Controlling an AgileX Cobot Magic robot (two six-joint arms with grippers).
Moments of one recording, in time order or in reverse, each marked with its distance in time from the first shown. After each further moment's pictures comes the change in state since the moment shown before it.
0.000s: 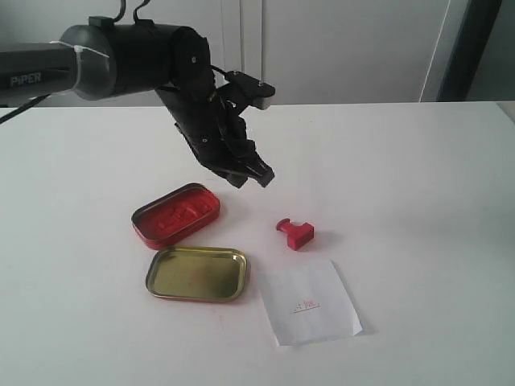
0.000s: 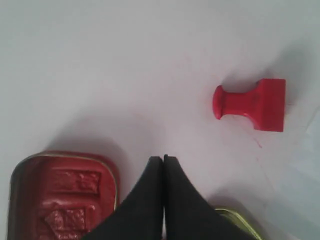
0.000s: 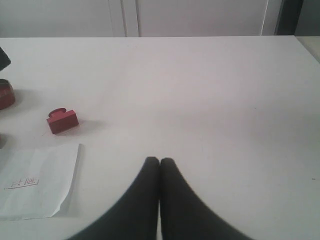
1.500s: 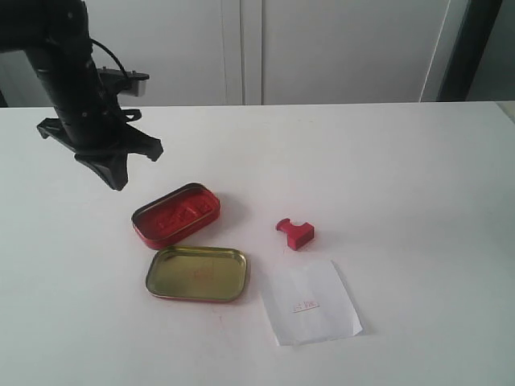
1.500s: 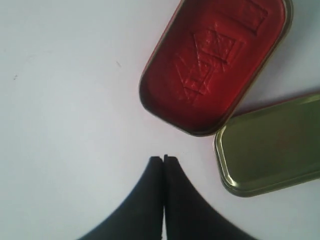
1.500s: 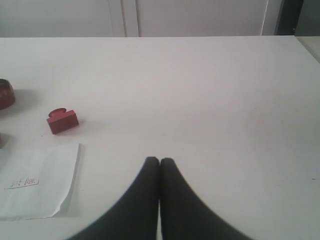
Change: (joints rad) left arm 0.275 -0.149 0.120 0.050 0.303 -0.179; right arm 0.000 0.000 0.000 0.000 0.000 0.000
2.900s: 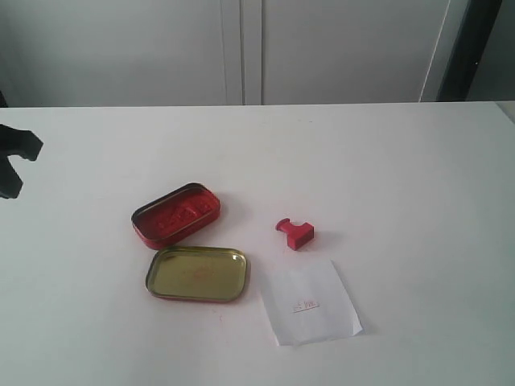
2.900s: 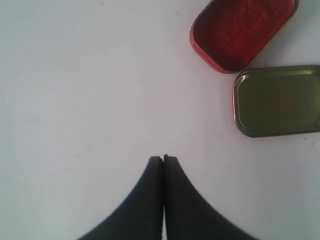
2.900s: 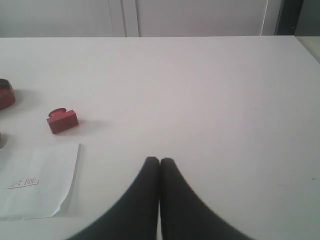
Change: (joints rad) left arm 0.233 -0.576 0.540 -0.122 -0.189 0.049; right arm 0.000 0.000 0.000 0.000 0.000 0.000
